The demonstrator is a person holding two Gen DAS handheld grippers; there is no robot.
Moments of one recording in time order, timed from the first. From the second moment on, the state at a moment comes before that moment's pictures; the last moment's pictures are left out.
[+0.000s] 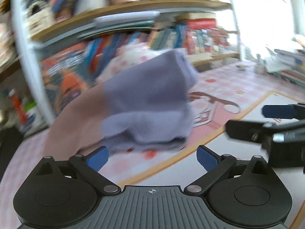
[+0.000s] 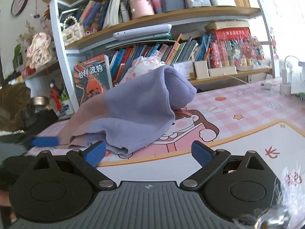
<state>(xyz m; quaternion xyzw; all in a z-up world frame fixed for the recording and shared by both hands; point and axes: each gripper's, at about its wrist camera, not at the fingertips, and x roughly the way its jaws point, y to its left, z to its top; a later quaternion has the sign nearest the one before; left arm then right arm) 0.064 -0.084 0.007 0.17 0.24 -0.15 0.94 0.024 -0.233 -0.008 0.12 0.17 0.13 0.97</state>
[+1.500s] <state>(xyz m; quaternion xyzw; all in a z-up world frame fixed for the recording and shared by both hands) -0.117 0.021 0.059 0.03 0.22 -0.26 0.94 0.123 -0.305 -0.051 0.55 0.32 0.12 0.76</state>
